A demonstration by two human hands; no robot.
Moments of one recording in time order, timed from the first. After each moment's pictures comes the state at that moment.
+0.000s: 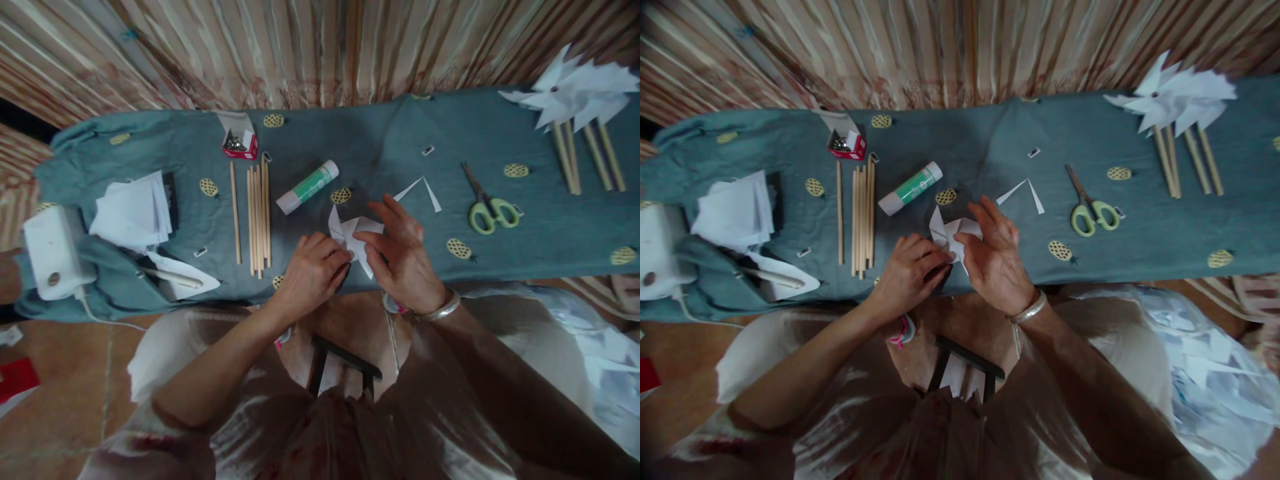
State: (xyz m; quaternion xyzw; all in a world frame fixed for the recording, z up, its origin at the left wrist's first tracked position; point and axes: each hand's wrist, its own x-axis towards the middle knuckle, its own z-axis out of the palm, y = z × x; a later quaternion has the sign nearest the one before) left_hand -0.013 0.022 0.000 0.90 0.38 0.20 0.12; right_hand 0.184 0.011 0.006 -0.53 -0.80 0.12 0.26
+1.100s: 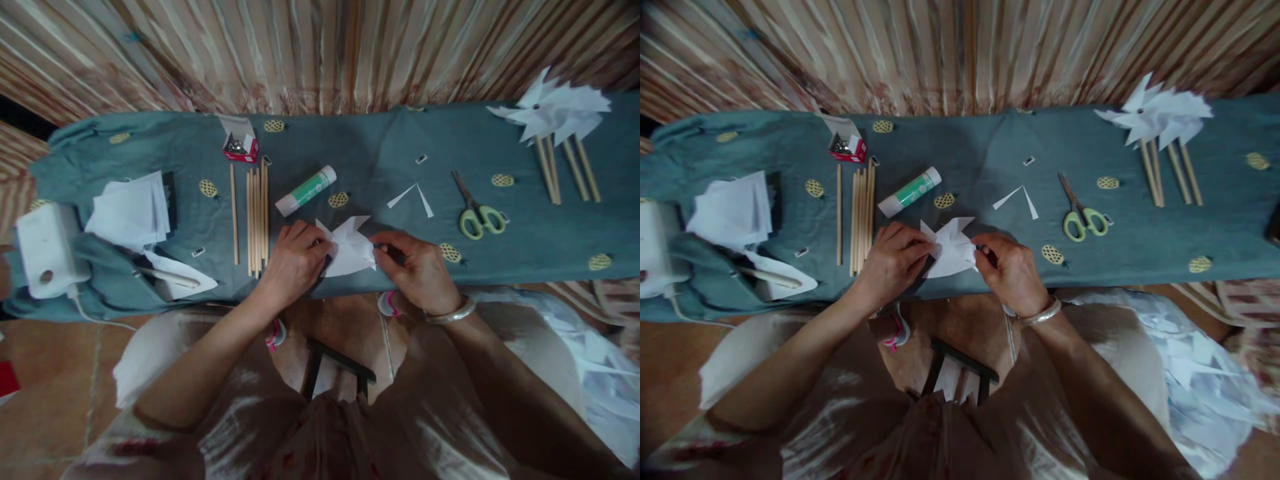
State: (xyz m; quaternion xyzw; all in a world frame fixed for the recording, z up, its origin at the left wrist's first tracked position) left_hand -0.031 0.038 0.004 0.90 0.38 0.21 0.05; right_hand 0.203 0.011 0.013 -0.59 -0.72 0.22 0.29
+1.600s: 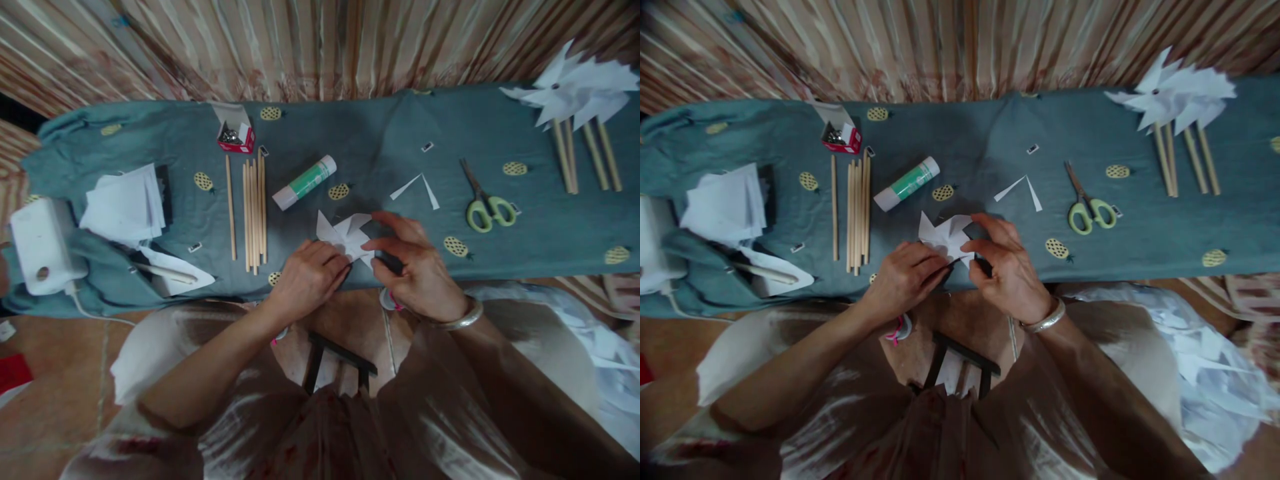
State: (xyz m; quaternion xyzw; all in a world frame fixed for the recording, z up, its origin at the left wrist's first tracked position) left_hand -0.013 0.015 -0.001 0.91 0.34 0.22 0.08; right_hand 0.202 0.004 0.015 -0.51 -0.80 0.17 0.27
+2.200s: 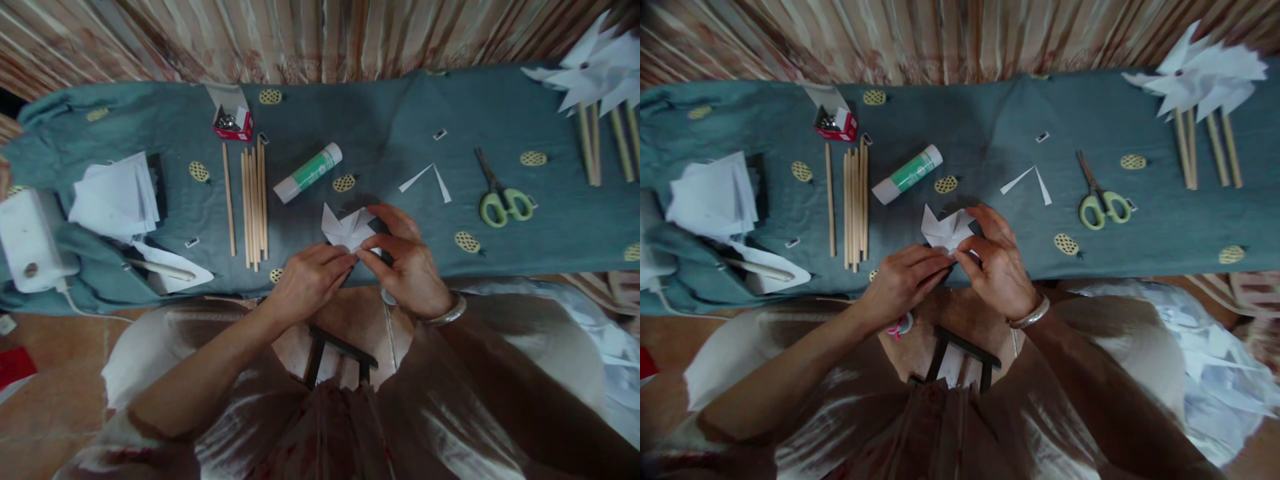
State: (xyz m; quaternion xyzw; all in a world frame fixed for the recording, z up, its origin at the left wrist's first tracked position) left_hand -0.018 0.007 -0.006 0.89 0.34 0.26 0.18; right_hand 0.185 0.005 -0.006 -0.51 -0.78 0.18 0.32
